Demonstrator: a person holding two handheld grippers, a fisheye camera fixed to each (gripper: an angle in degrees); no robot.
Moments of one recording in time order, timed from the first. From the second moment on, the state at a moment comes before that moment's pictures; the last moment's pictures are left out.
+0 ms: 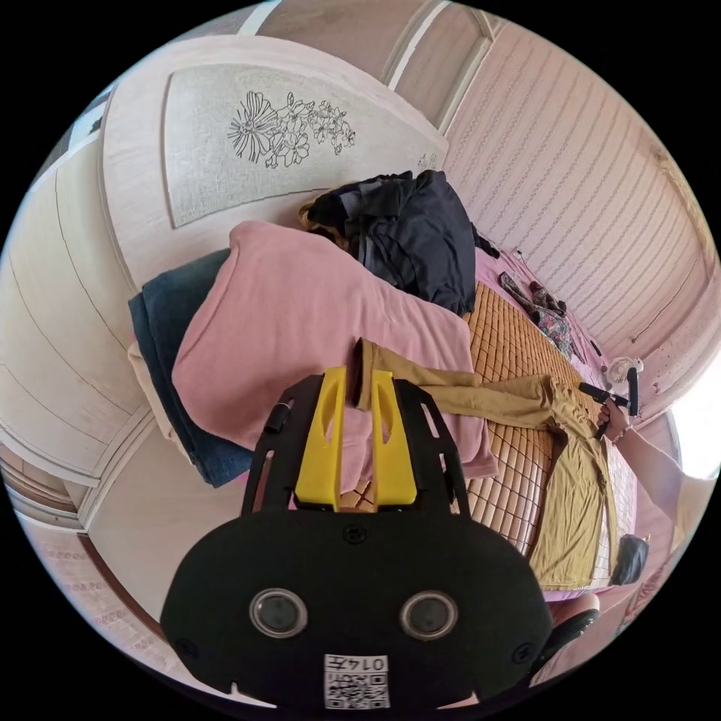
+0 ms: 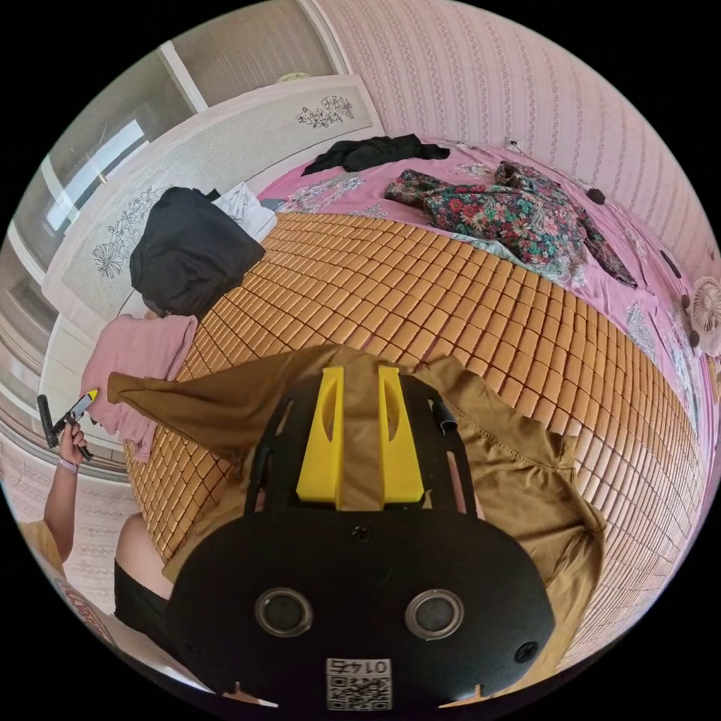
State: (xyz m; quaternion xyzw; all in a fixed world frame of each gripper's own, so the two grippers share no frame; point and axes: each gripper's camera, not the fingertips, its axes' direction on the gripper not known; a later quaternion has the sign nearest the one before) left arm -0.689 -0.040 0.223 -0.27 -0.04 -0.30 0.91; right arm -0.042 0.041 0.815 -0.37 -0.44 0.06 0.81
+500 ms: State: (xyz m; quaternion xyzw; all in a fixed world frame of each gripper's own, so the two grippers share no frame) left arm -0.679 -0.050 0.326 -0.28 -0.03 -0.28 0.92; right arm -0.154 -0.015 0.744 -0.32 -0.56 -0.04 0.76
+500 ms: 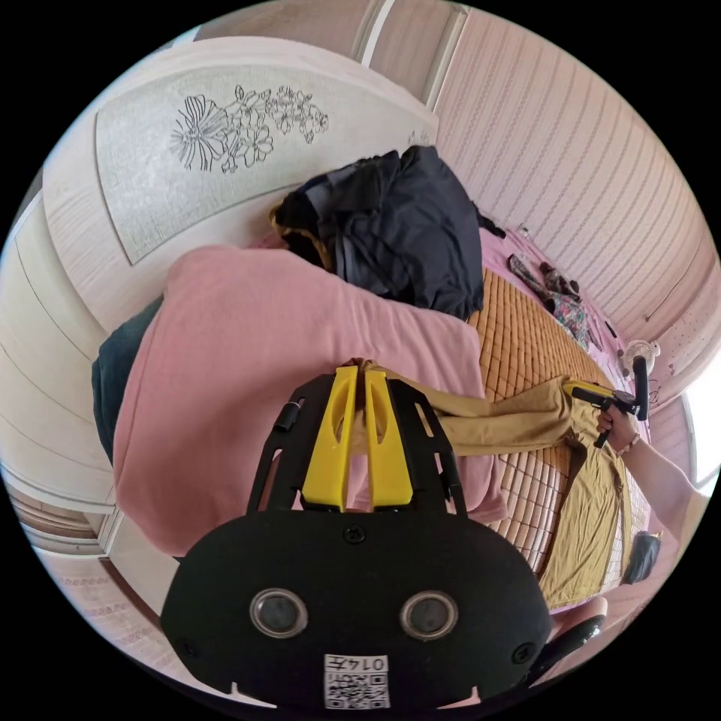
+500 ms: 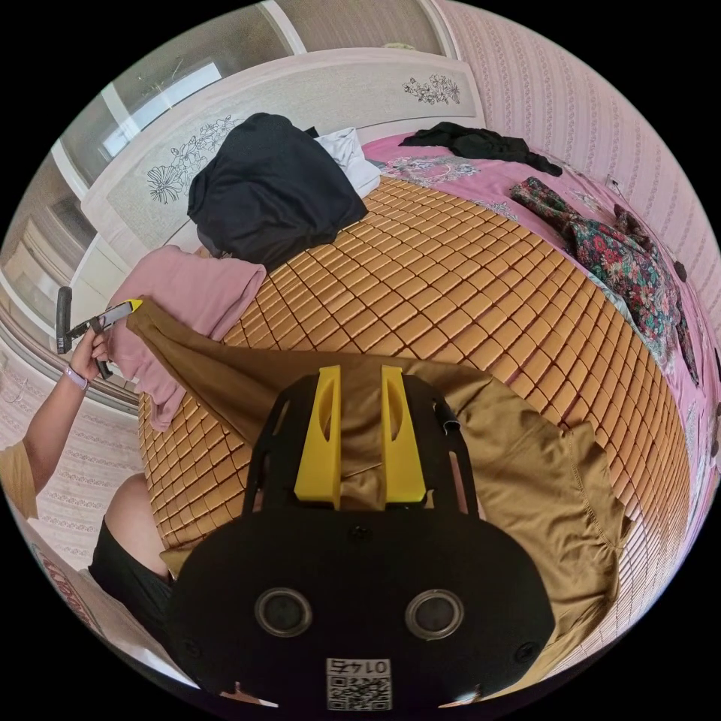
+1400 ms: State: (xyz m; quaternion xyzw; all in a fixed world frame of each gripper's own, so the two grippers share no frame) left arm -0.364 -0.025 0.410 -0.31 0.28 -0.08 0.91; right arm 0.129 0.083 0.715 -0.42 -0.34 0.03 0.84
